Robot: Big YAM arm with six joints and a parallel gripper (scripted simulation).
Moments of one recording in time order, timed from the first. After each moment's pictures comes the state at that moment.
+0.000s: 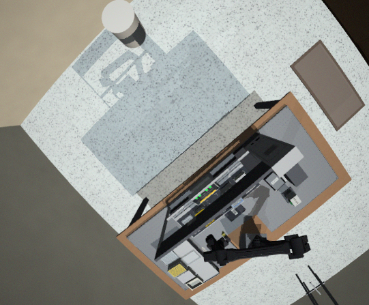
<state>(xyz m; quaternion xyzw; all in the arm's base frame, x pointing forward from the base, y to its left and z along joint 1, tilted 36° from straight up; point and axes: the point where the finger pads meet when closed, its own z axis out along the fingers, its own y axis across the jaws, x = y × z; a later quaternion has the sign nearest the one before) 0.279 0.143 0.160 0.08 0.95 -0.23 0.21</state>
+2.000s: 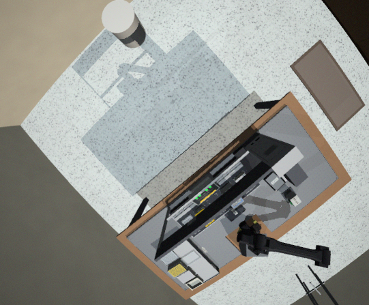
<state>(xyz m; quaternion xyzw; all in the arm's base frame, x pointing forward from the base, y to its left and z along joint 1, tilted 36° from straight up) 0.177 -0.029 0.193 0.10 0.95 -0.22 0.21</state>
